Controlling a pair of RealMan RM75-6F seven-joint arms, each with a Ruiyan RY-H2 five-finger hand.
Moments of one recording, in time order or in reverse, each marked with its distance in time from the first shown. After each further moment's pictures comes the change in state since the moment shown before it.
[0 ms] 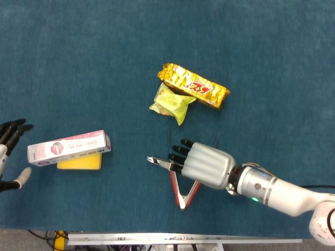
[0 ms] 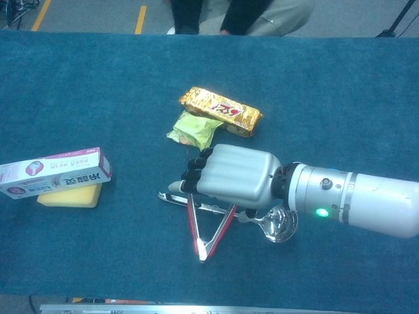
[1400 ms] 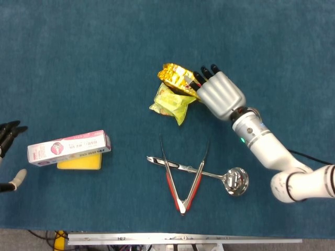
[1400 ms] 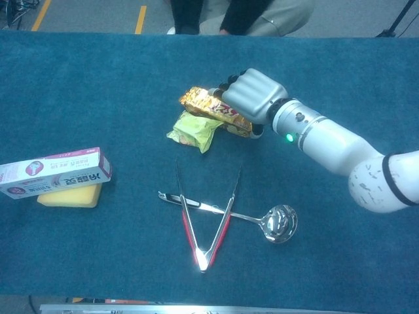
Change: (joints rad) left arm 0.016 0.007 0.010 0.024 0.009 0.018 -0.039; right arm 0.046 -0.221 0.167 0.435 0.410 0.180 -0.168
